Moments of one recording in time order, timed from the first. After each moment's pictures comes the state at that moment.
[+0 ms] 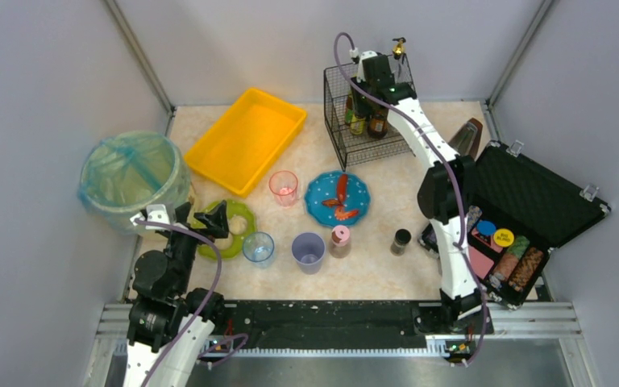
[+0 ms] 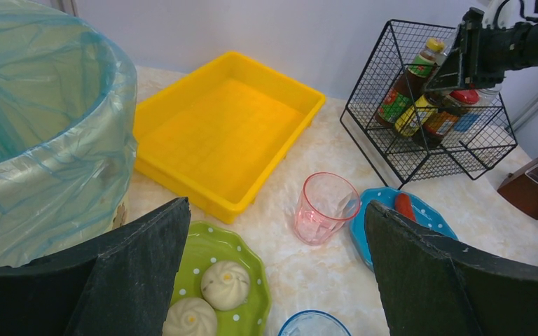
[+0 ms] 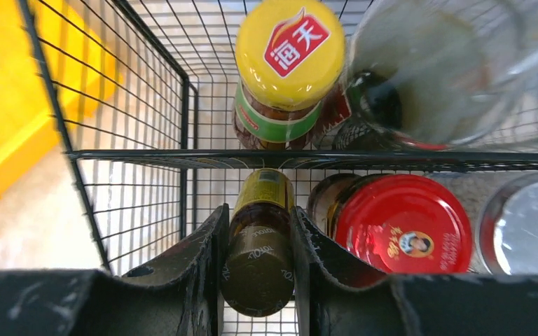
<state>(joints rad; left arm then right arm) -0.26 0.11 0.59 -0.41 -0.17 -0.24 0.39 2.28 2.33 -0.68 0.07 0.05</state>
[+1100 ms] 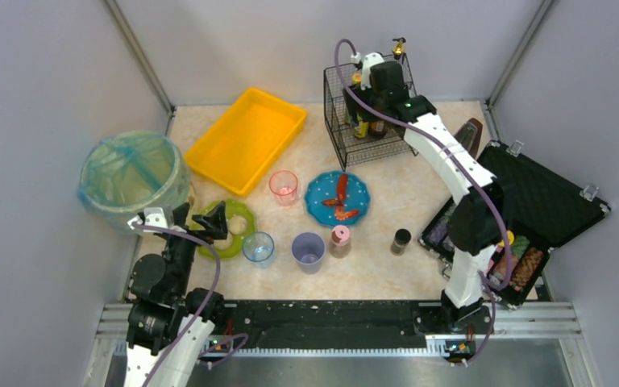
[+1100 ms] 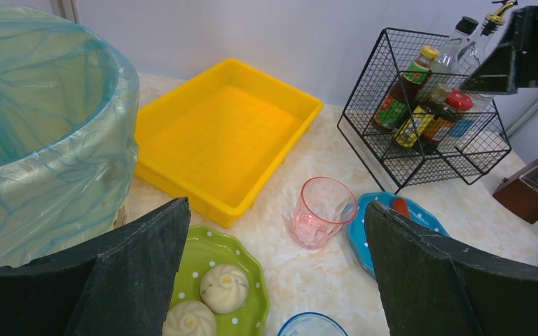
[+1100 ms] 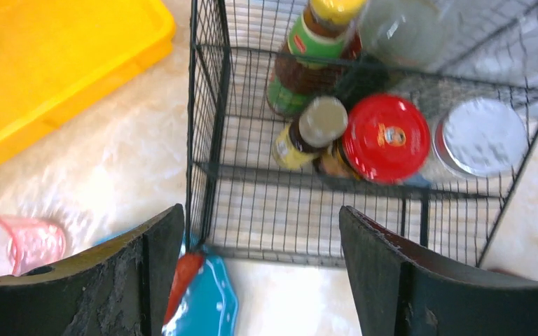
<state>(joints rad) -0.26 0.09 0.59 -0.41 -0.17 -0.24 0.45 1.93 1.94 -0.56 0.10 -0.03</state>
